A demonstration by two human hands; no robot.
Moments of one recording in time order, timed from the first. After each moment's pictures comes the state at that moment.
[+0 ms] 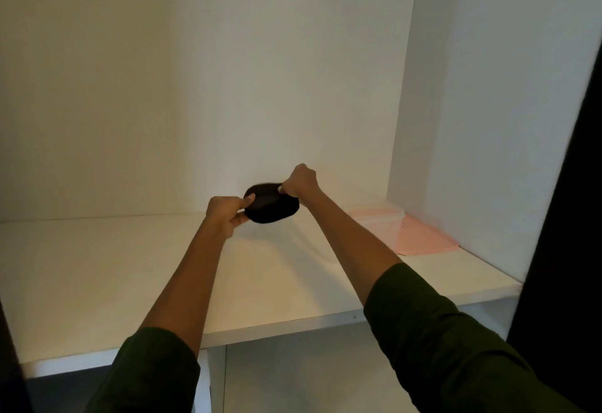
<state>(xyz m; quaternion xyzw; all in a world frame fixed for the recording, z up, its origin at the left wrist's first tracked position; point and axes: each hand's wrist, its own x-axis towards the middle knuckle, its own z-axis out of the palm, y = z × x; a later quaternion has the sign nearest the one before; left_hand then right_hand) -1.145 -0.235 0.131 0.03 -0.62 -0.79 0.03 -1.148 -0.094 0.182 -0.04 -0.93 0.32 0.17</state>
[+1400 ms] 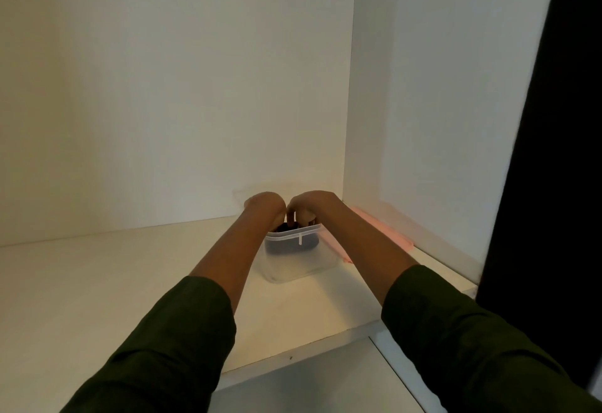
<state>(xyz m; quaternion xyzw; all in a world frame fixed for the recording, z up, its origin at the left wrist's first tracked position) -1.172 -0.049 0.163 -0.12 -0.99 0.04 -0.04 -1.171 0.043 0.158 -0.02 -0.99 0.03 -0.10</state>
